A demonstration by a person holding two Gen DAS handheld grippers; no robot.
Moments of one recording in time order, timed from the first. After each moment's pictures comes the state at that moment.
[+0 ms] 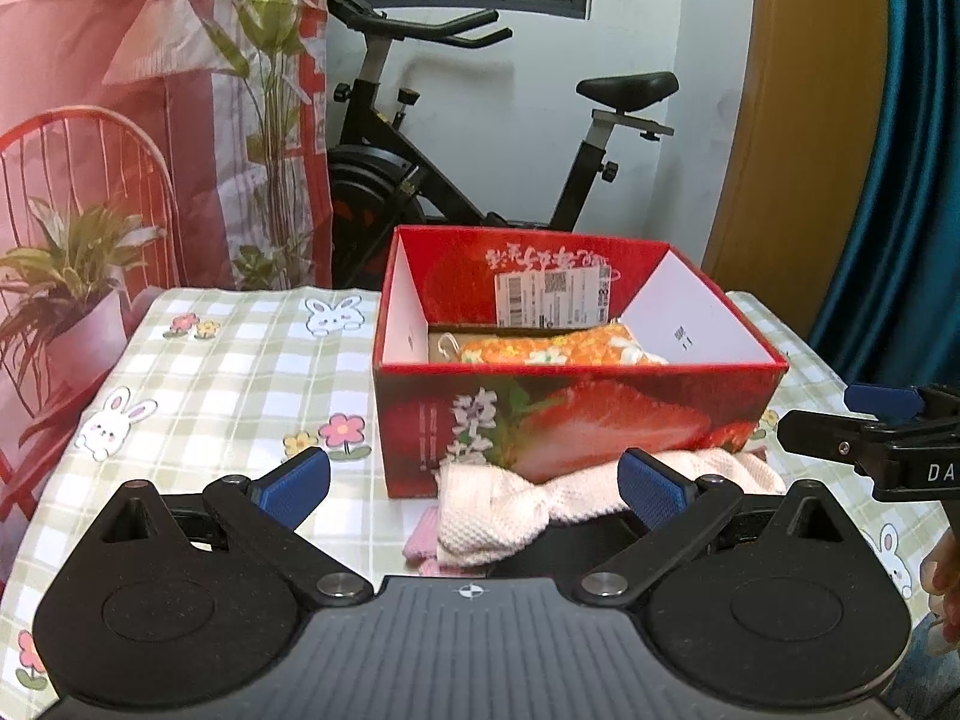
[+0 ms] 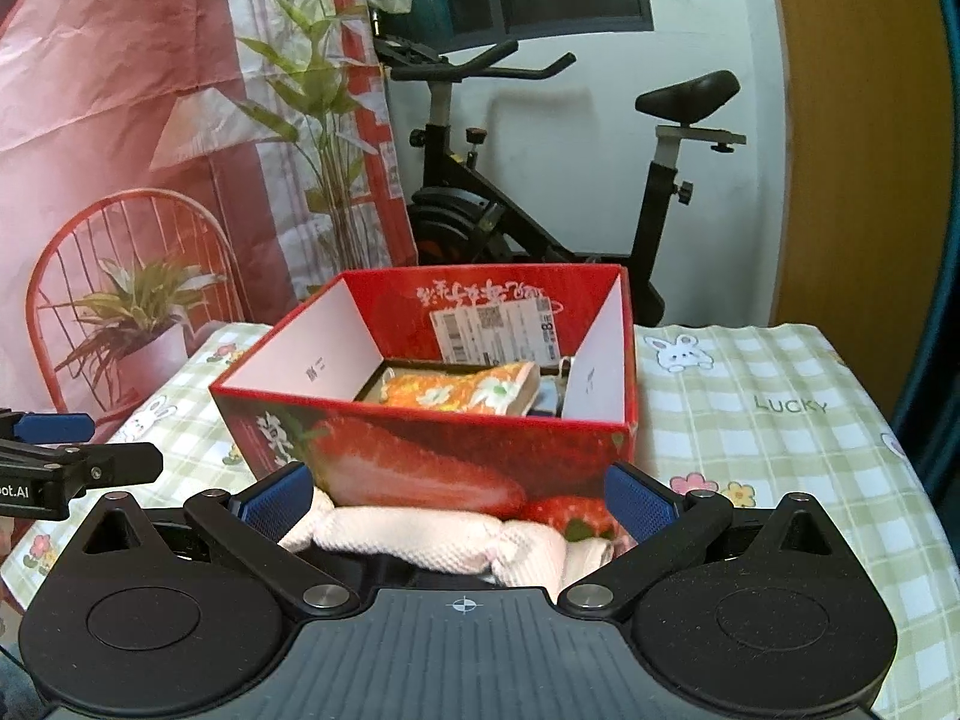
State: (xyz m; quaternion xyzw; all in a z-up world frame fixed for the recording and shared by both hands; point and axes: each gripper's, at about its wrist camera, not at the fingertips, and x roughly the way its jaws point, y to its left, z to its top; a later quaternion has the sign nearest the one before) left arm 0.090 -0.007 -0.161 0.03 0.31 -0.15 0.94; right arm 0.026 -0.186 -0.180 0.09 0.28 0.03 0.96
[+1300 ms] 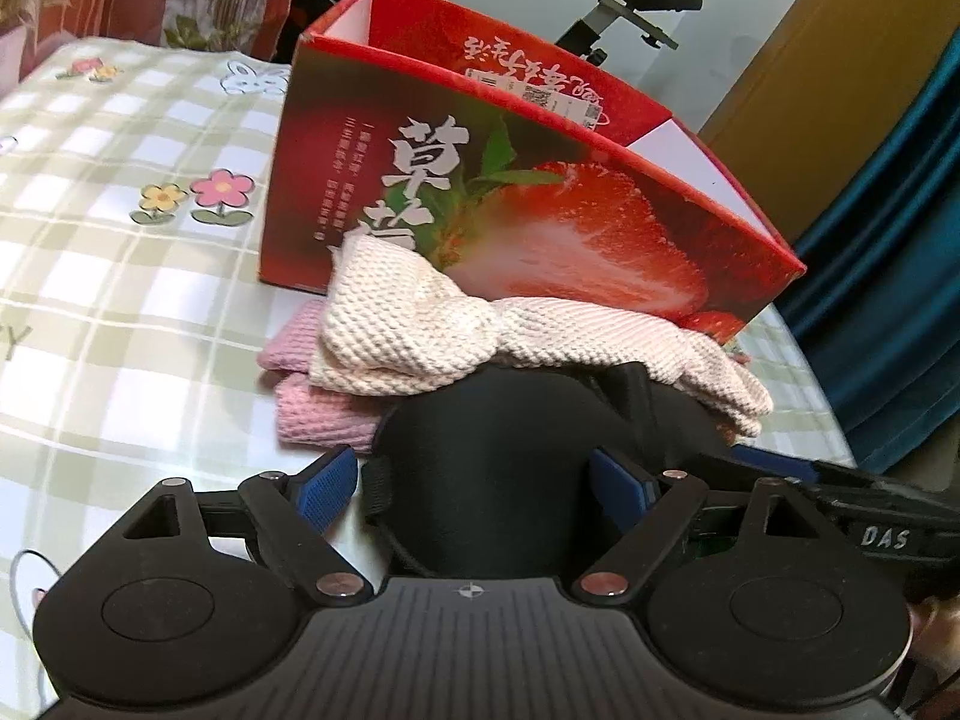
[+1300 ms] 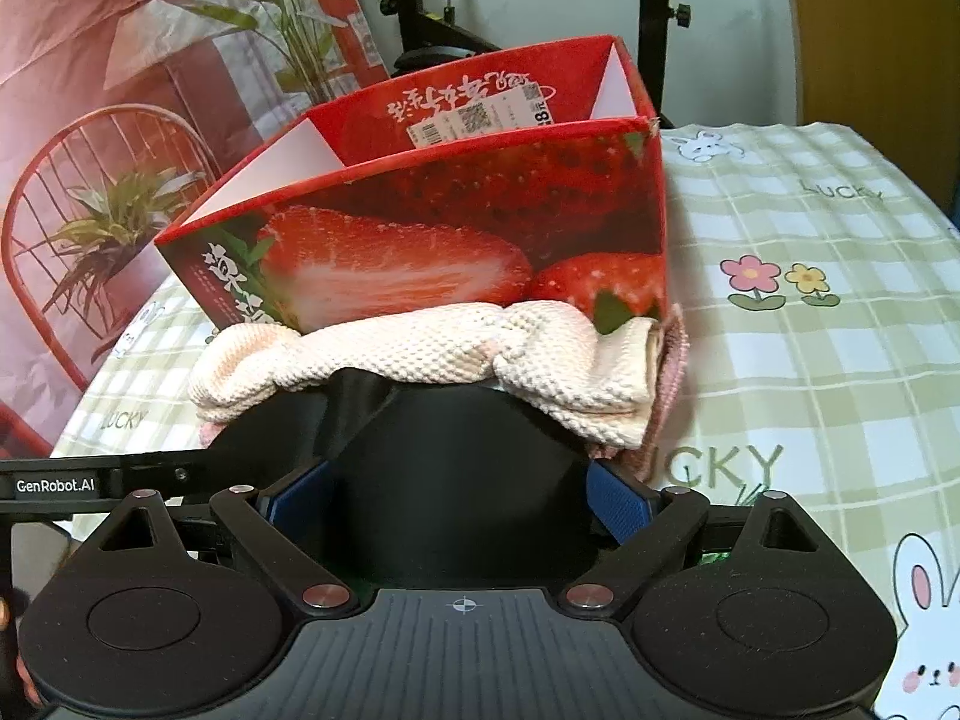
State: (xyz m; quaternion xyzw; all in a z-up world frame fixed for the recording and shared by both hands) left arm 0.128 -0.010 -0.274 -0.11 0.44 -0.22 0.86; right arm 0.047 -0.190 -0.278 0.17 0.40 0.06 0.90
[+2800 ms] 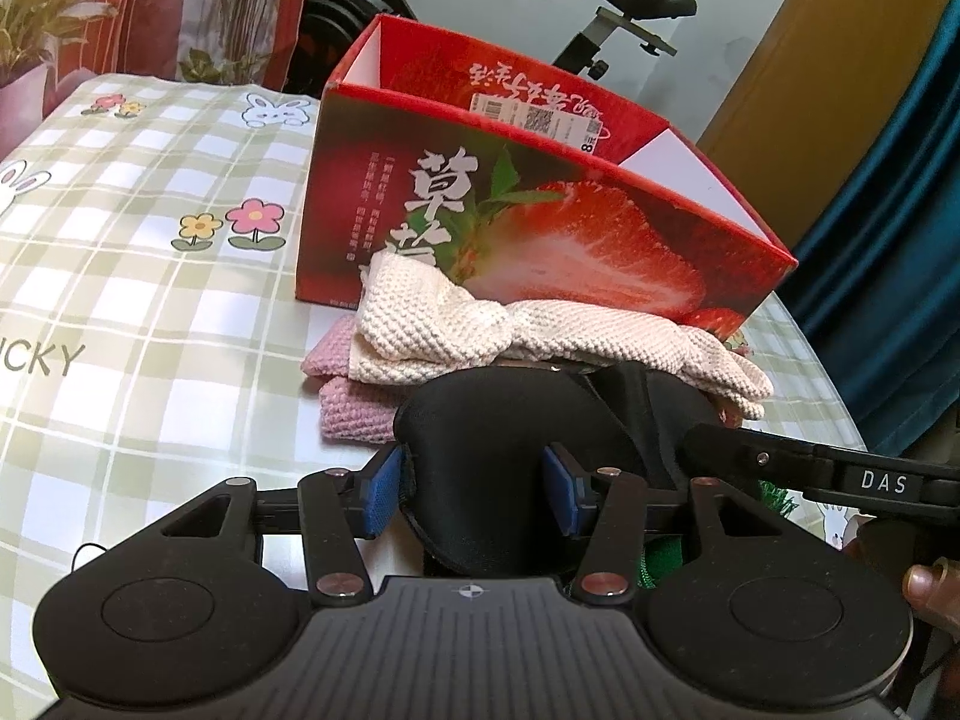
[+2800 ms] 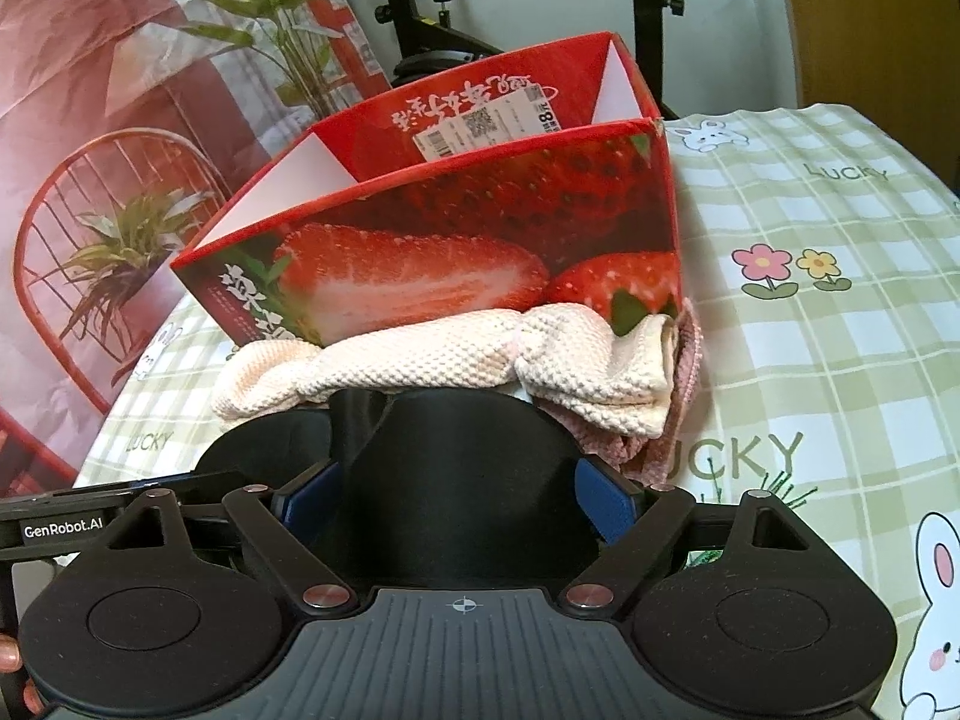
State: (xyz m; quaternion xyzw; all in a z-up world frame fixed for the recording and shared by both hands) left arm 0.111 0.002 -0.257 -0.08 0.43 -0.21 0.88; right arm 0.047 -0.191 -0.275 0.20 0.39 0.06 0.89
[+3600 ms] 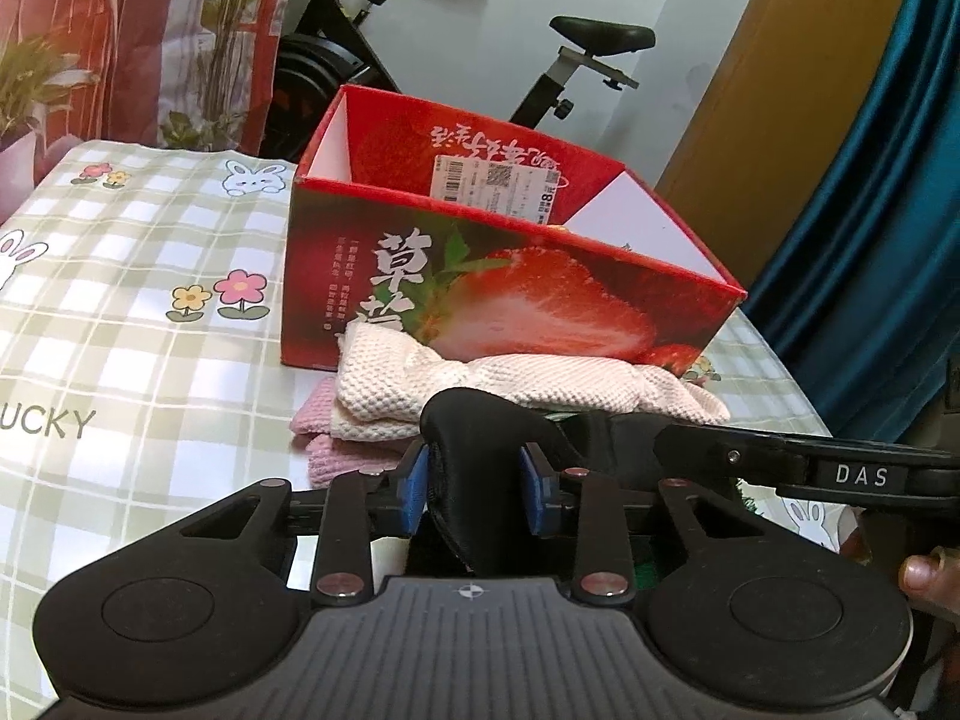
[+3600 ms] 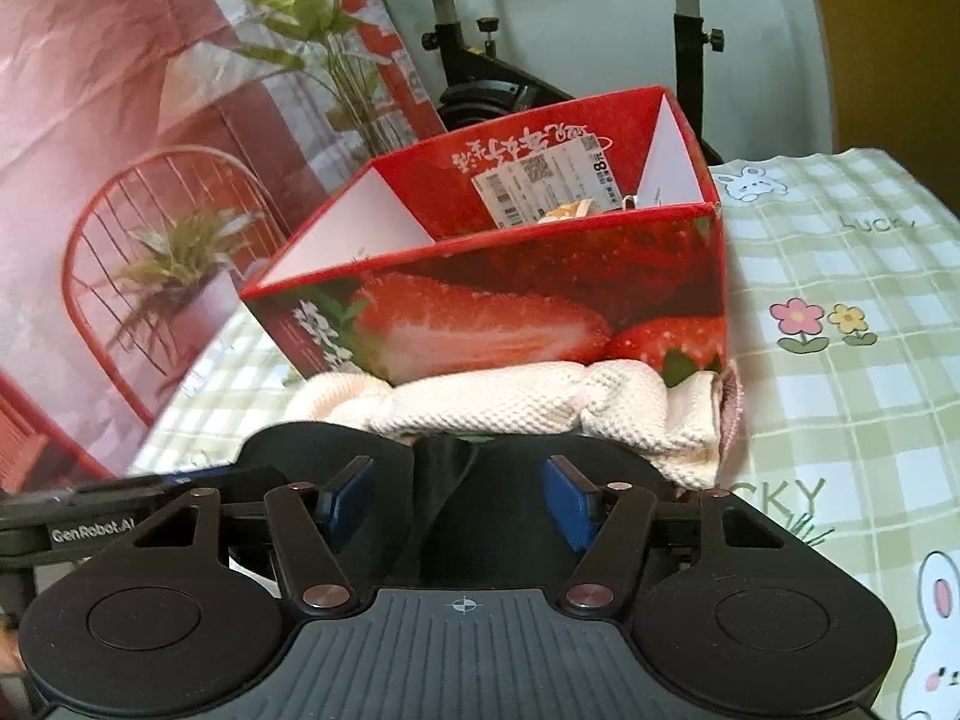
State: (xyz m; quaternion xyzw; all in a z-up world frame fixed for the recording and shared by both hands) left arm 0.099 0.002 -0.228 -0.06 0.38 -0.23 0.89; right arm 0.040 -0.180 -0.242 0.19 0.36 0.09 0.91
